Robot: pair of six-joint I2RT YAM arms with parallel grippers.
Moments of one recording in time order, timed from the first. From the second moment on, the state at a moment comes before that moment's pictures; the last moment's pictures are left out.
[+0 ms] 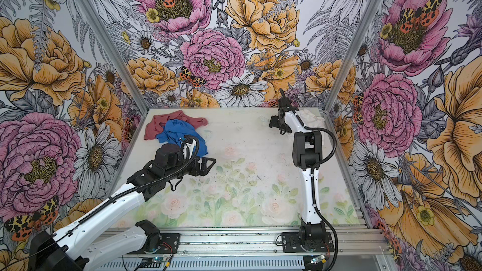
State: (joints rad) left arm -0.56 0.98 0.74 -0.30 0.18 -0.42; right arm 0.06 2.46 2.14 -0.83 -0.02 0.34
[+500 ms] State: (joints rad) left arm -0.33 0.91 0.81 -0.36 0.12 -0.30; right arm 0.07 2.04 1.98 -0.76 -0.01 0.29
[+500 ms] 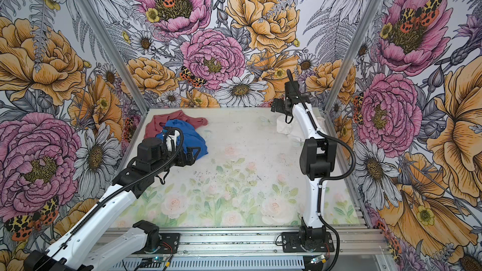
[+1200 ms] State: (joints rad) left arm -0.13 1.00 0.24 0.48 -0.61 -0.12; right arm -0.06 0.81 0.33 0.02 0.16 0.14
